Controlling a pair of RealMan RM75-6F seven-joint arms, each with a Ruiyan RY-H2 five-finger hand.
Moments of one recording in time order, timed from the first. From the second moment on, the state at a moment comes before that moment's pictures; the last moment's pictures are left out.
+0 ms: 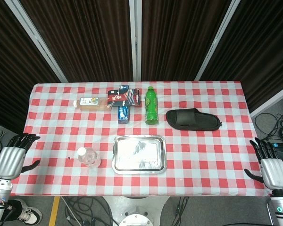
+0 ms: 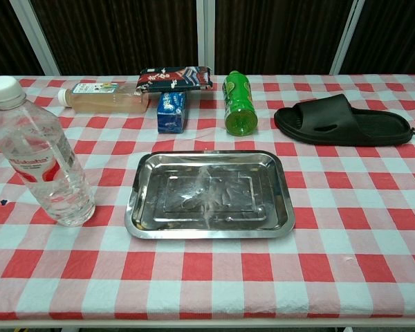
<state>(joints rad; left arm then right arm) -0.15 -1.20 -0.04 -1.49 1.55 1.46 0.02 0.09 -1.30 0.02 -1.16 -1.55 1.47 0.24</state>
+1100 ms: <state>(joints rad) -0.12 -1.33 0.01 -1.55 1.53 1.36 -0.78 0.09 -1.31 0.02 -1.13 -1.53 1.44 0.28</state>
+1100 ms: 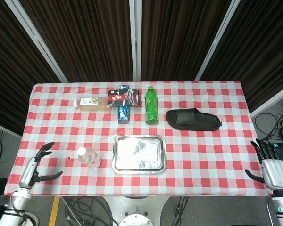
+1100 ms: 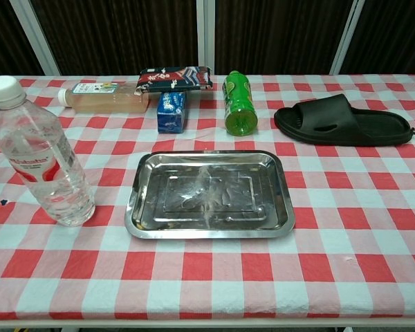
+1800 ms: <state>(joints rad) -0.20 -1.49 -0.01 -1.52 1.55 1.32 -0.69 0.09 -1.30 0.03 -1.14 -1.52 1.43 0.29</state>
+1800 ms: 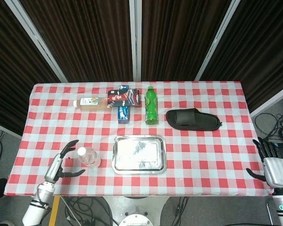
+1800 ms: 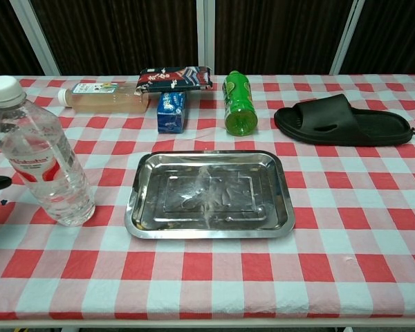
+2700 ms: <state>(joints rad) -0.29 -1.57 -0.09 -1.51 1.45 1.23 -0.65 0.09 -1.30 0.04 -1.14 -1.52 1.44 0.32</state>
